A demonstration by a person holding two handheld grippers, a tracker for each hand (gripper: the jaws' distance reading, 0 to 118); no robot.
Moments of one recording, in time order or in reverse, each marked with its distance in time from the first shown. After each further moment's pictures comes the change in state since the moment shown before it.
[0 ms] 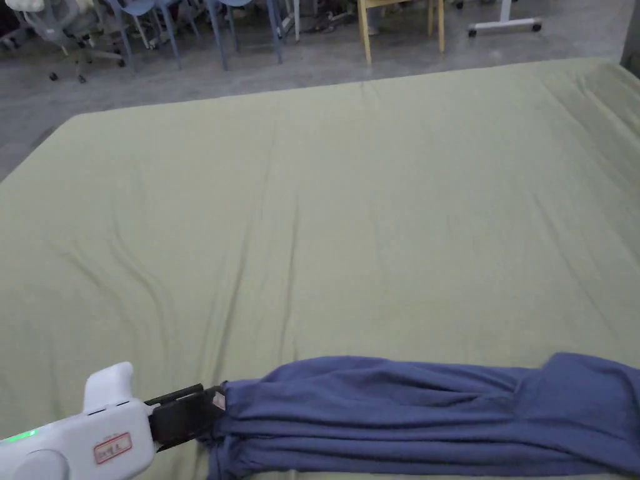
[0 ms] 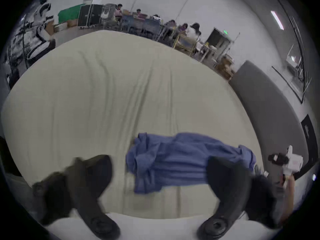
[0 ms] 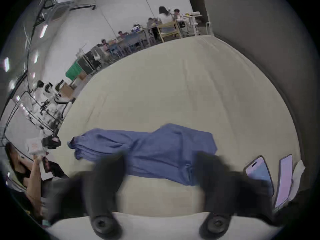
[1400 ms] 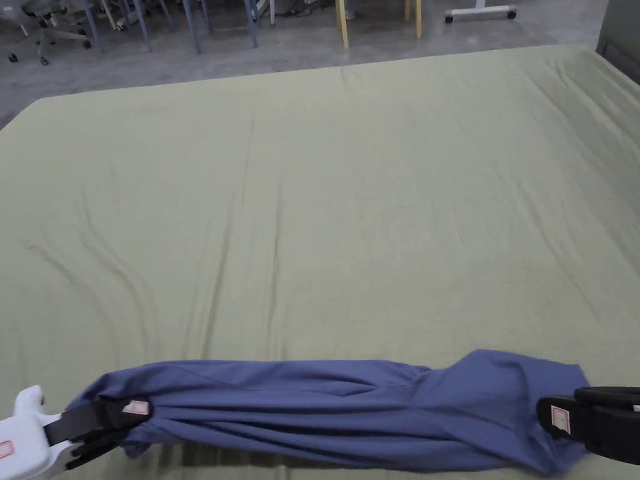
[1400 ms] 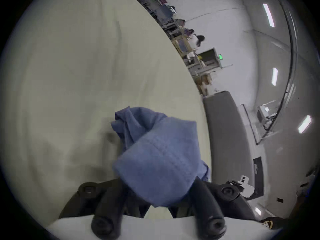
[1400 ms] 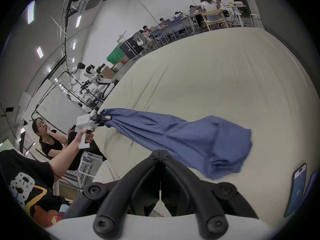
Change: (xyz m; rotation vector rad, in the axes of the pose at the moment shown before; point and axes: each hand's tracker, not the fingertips) left arm -0.174 0.017 -0.053 -0.043 -0.390 0.473; right arm -0.062 -0.020 -0.028 -0.121 0.397 0.124
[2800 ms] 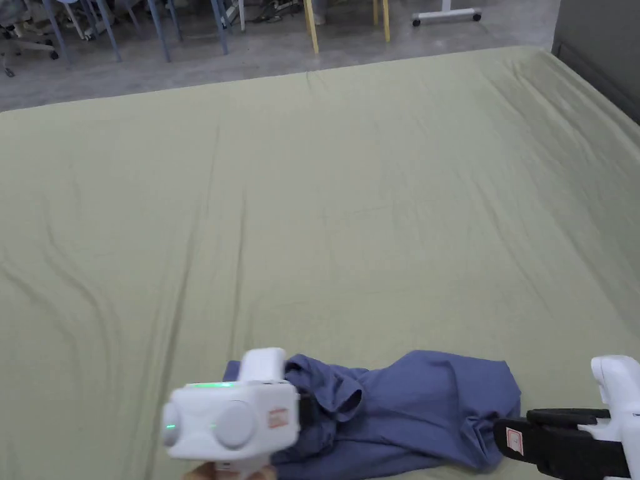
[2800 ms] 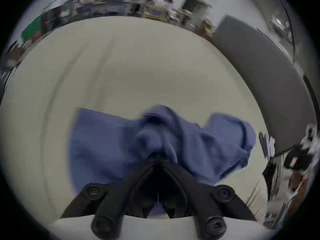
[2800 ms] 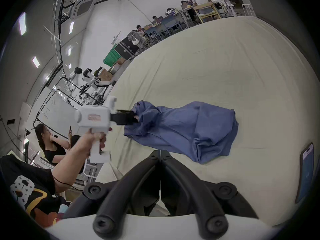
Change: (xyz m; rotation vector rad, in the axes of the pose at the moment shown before) left arm 0.190 -0.167 -0.220 -0.299 0.338 -0.701; right arm 0.015 -0.028 0.004 -0.019 0.003 -0.090
